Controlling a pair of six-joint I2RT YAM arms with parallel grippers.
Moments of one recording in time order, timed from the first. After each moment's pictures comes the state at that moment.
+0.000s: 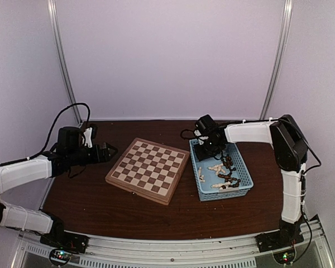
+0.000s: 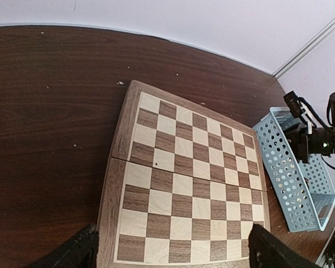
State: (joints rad) left arm -0.33 1.18 0.62 0.03 0.28 -0.41; right arm 0.60 2.06 1.49 -0.49 0.12 0.24
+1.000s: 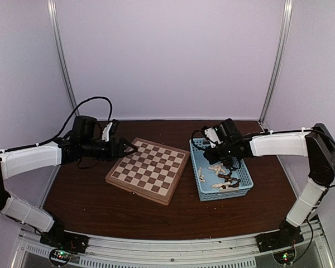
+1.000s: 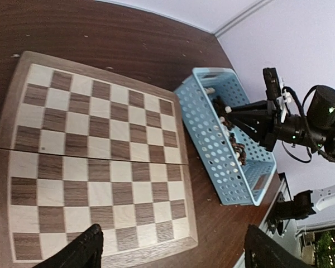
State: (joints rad) left arm -0.46 1.32 0.81 -0.07 0.49 -0.53; right arm 0.61 1.72 1.09 -0.21 0.08 0.13
